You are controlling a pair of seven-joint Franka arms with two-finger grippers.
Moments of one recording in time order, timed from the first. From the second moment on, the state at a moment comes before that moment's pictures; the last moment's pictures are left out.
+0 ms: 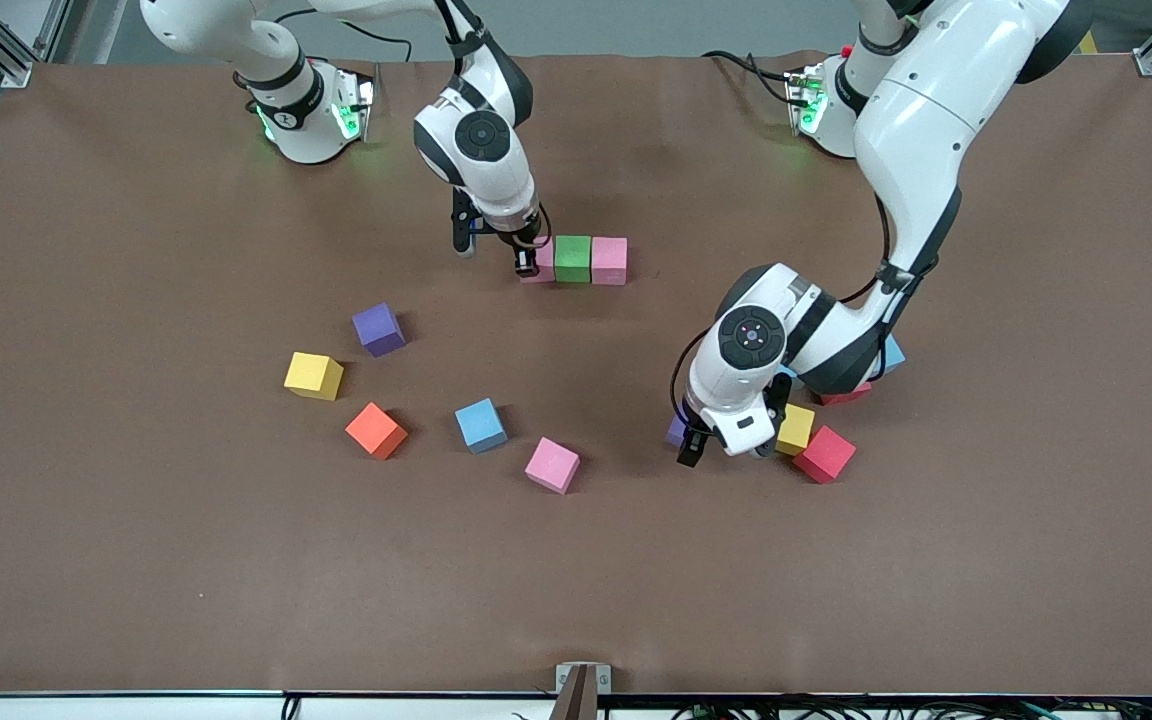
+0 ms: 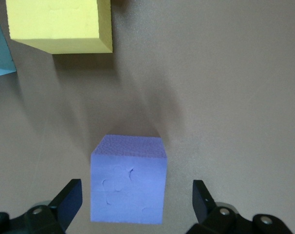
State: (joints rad) left arm -0.20 0.73 -0.38 -1.59 0.32 2.31 -1.92; right arm 0.94 0.33 0.00 -2.30 0.19 2.66 2.28
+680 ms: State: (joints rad) left arm -0.20 0.77 -0.38 -1.59 0.32 2.31 -1.92; right arm 0.94 0.34 0.00 -2.28 0.19 2.66 2.28
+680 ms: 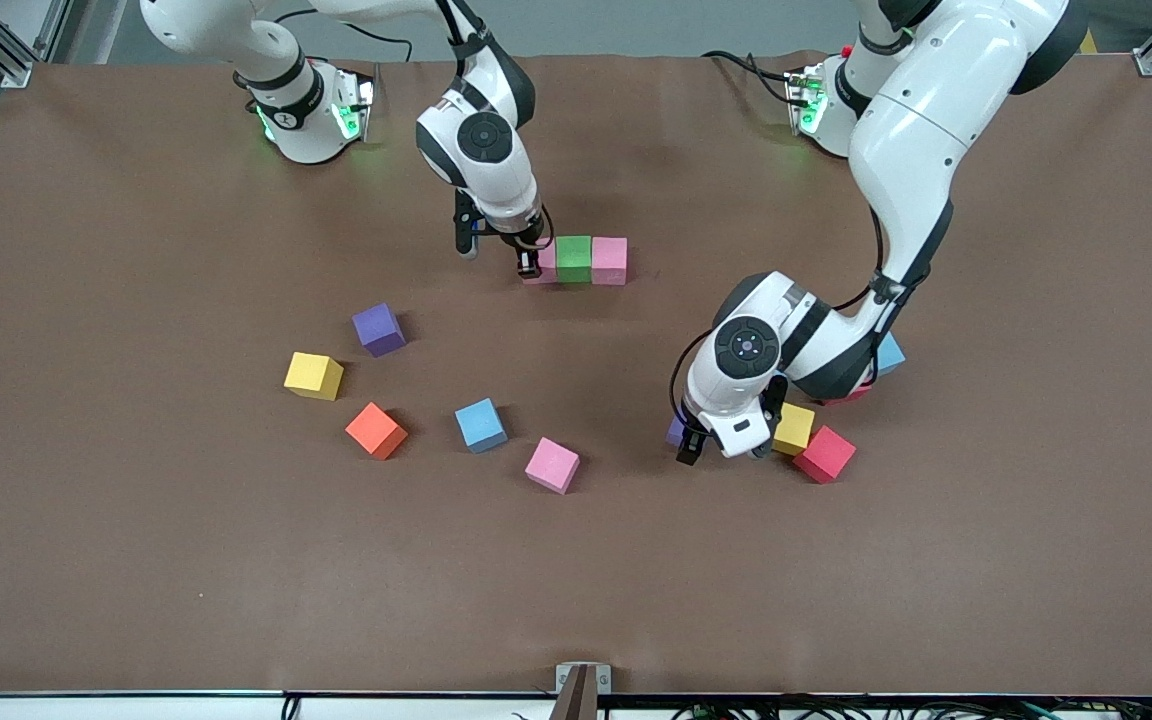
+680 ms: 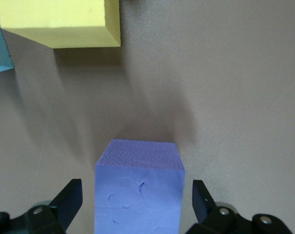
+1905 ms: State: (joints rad) left arm -0.18 0.73 -0.40 -1.49 0.32 2.21 -1.92; right arm 0.91 0.34 -0.01 -2.12 0.19 2.40 2.23
